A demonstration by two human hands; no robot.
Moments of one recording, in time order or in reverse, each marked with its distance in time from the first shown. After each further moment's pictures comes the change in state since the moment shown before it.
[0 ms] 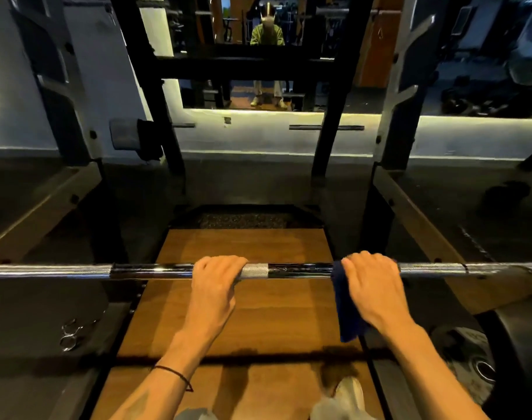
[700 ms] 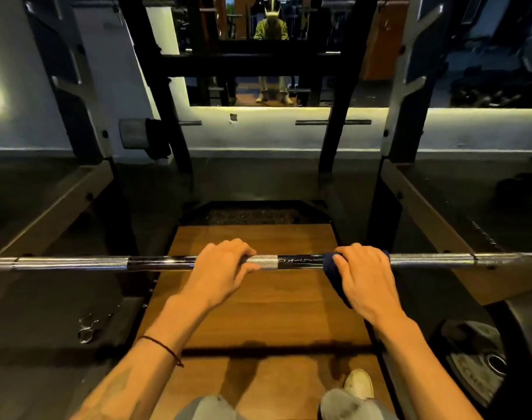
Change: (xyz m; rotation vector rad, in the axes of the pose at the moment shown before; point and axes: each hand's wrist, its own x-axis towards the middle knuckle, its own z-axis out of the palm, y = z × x) left_hand 0.034 -0.006 -0.033 0.053 -0.316 -0.008; right_hand -0.003 -0.025 0.007 0.264 -0.012 0.035
